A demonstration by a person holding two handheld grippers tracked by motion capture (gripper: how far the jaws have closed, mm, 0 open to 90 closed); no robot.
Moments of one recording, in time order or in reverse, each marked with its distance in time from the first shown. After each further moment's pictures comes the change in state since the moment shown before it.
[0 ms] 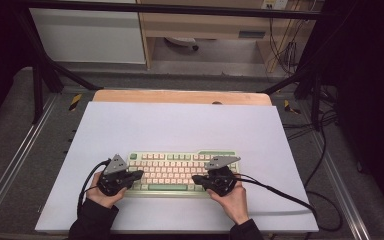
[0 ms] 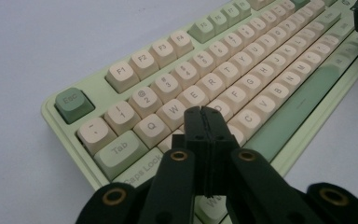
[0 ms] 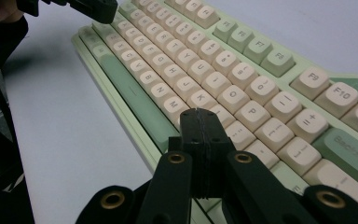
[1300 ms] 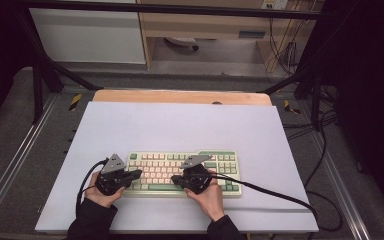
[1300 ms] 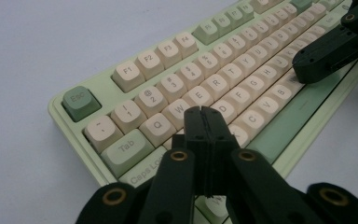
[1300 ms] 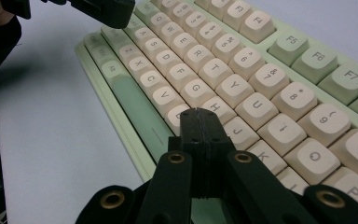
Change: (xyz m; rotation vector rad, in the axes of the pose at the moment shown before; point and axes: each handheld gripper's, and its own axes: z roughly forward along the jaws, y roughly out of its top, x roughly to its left) left arm 0.003 -0.001 -0.002 -0.009 -0.003 -0.012; right arm 0.021 0.019 0.058 0.034 0.034 -0.016
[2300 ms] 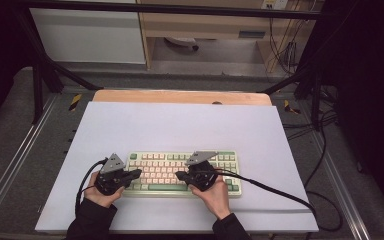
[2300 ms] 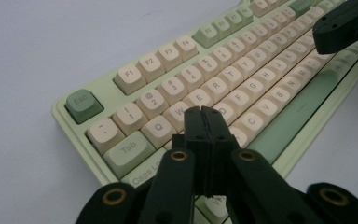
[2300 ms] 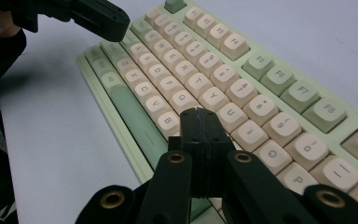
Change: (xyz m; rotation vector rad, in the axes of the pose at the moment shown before) left arm 0.000 0.001 -0.003 -0.008 0.001 0.002; right arm -0.003 0.009 -0.024 -0.018 -0.028 -0.016
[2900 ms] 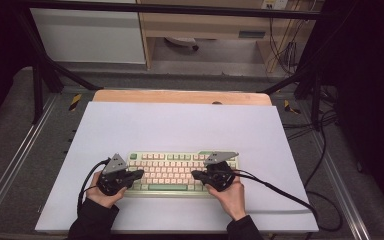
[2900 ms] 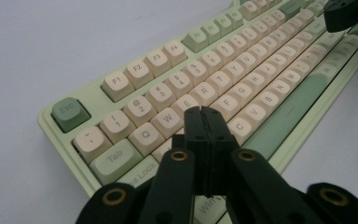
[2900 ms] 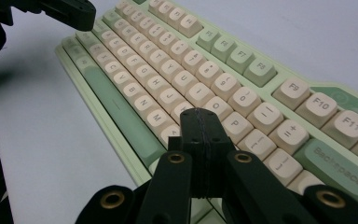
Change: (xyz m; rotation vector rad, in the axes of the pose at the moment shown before) left arm -0.007 0.004 0.003 0.000 -0.017 0.013; right arm -0.023 -0.022 -0.032 -0.016 -0.040 0.057
